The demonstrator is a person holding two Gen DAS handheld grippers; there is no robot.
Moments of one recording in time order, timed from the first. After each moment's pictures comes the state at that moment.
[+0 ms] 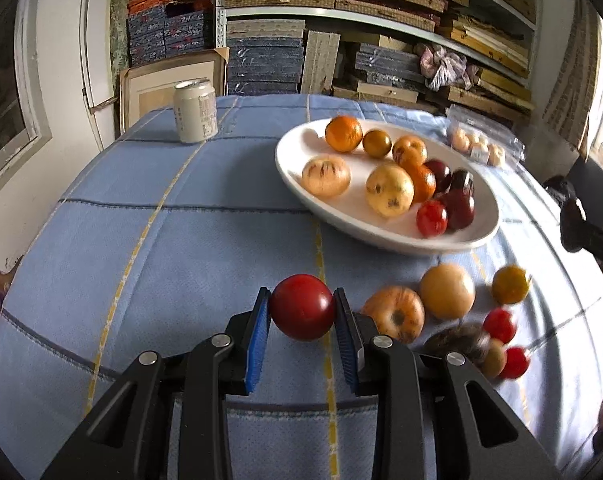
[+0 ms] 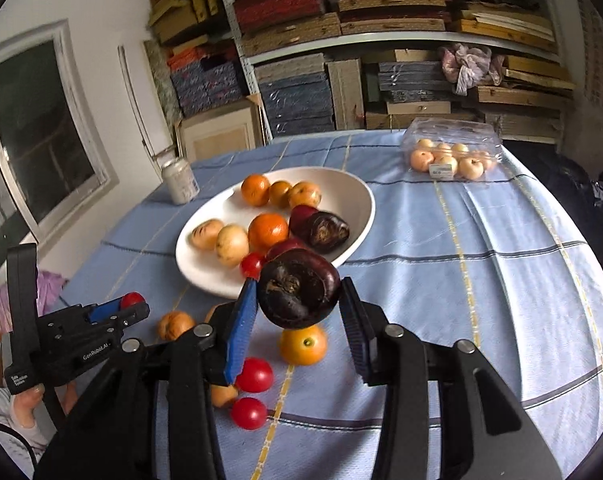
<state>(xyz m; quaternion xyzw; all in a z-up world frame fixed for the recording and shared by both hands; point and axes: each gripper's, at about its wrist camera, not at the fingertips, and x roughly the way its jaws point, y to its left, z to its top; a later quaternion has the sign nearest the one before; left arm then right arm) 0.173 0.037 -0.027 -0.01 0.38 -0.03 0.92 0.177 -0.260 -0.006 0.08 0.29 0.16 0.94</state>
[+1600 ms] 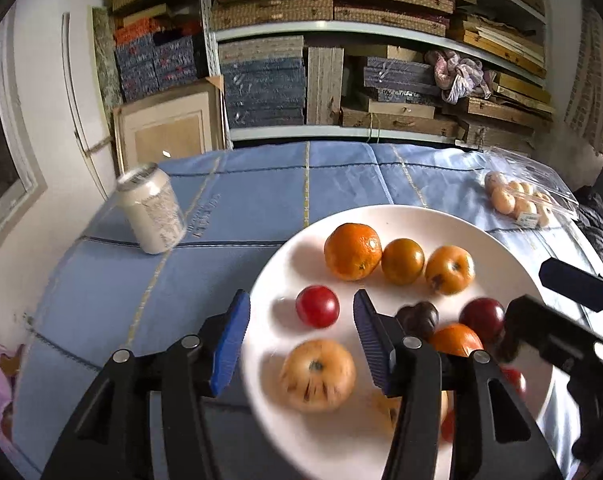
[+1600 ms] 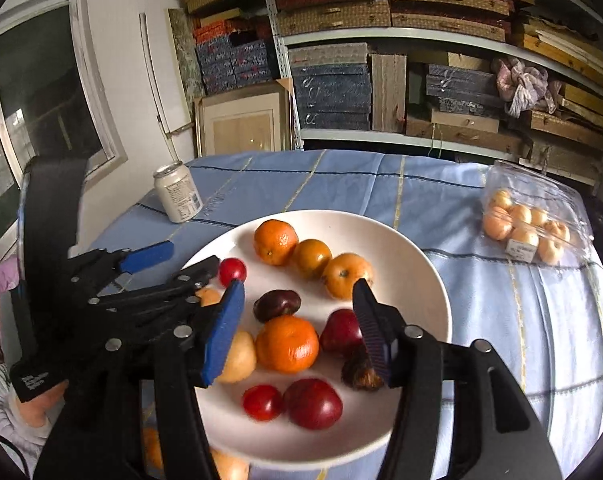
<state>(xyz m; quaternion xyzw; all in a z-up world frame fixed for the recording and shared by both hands) 0.319 0.008 0.005 0.04 0.35 0.00 0.93 0.319 -0.195 0.014 0.02 0.31 0.21 0.93</state>
